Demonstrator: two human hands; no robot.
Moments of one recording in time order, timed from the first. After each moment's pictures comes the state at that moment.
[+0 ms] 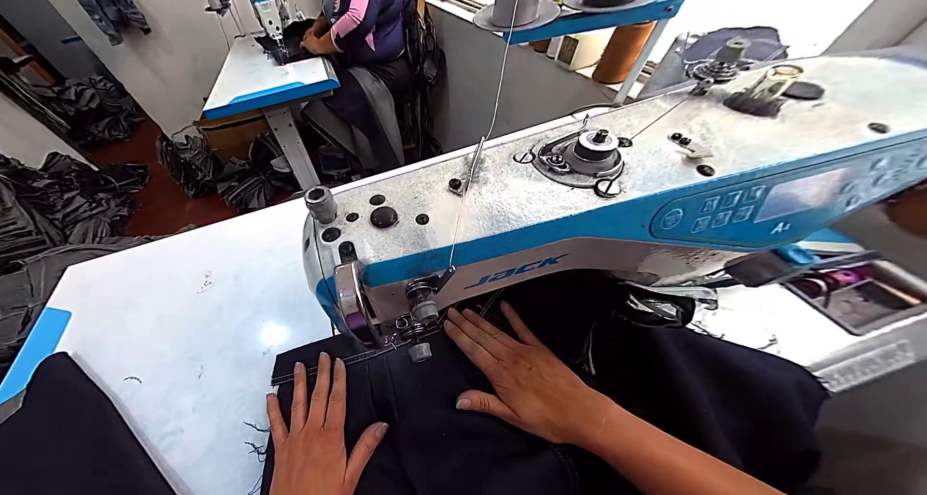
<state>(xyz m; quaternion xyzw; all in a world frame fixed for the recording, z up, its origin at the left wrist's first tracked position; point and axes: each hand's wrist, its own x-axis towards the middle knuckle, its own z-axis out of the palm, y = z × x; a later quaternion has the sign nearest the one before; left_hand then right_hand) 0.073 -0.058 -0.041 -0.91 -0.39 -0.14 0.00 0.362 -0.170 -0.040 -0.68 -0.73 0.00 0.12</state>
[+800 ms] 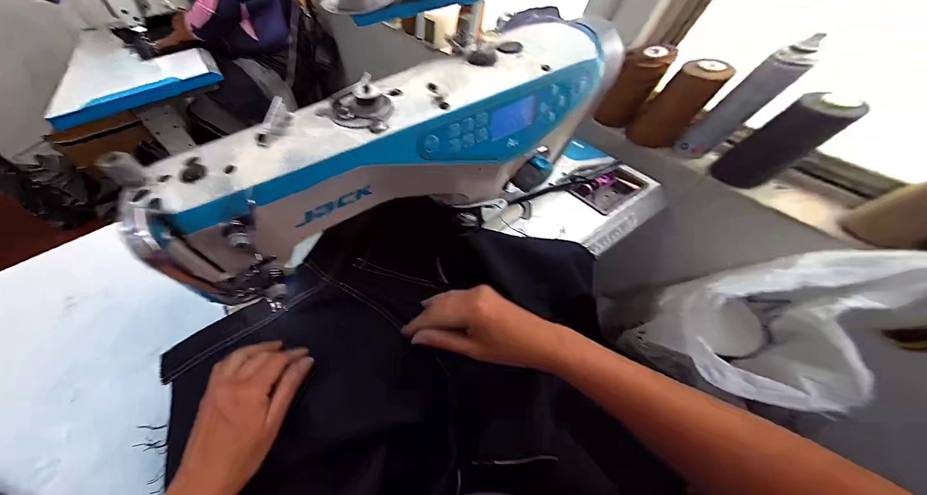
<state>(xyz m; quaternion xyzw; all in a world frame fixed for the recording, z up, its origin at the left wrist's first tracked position) 0.106 -0.073 0.006 -0.96 -0.17 -0.20 -0.09 0.374 -0.270 0.010 -0.57 -0.73 0.04 0.38</state>
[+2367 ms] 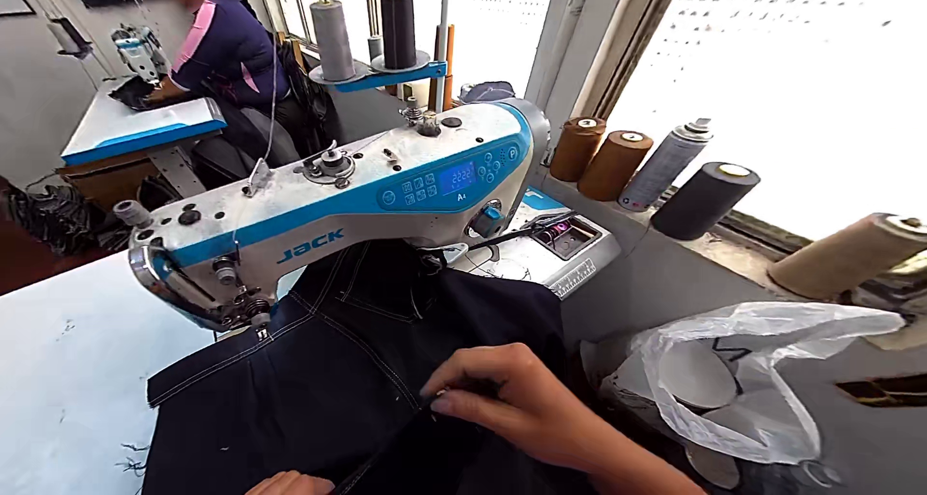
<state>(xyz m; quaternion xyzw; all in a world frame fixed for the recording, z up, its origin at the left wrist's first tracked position) 0.087 -0.170 0.069 -0.96 -0.06 -0.12 -0.26 0.351 -0.330 0.048 -0.56 -0.62 0.19 0.51</state>
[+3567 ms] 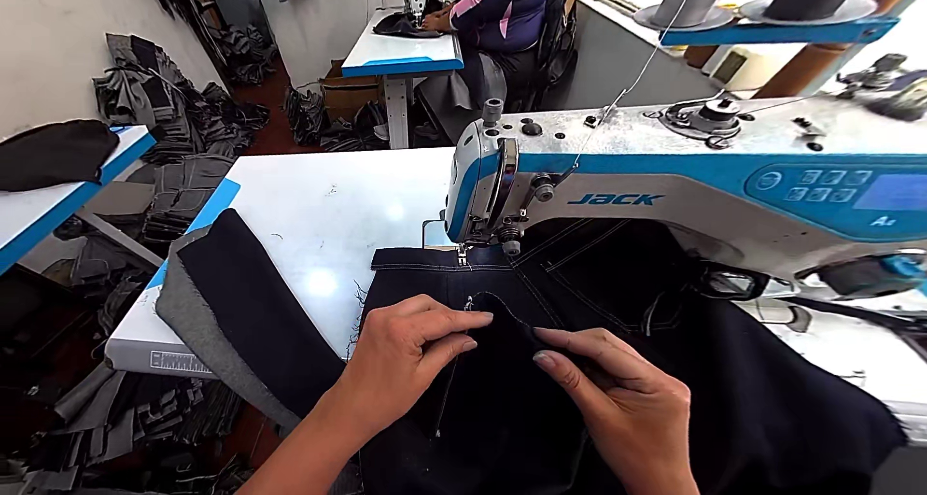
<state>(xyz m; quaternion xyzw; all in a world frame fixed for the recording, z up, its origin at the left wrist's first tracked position) 0.052 -0.140 0.074 -0.86 -0.23 -0.38 -0.26 0.265 -0.246 0.017 -0.55 -0.56 0.07 0.62</state>
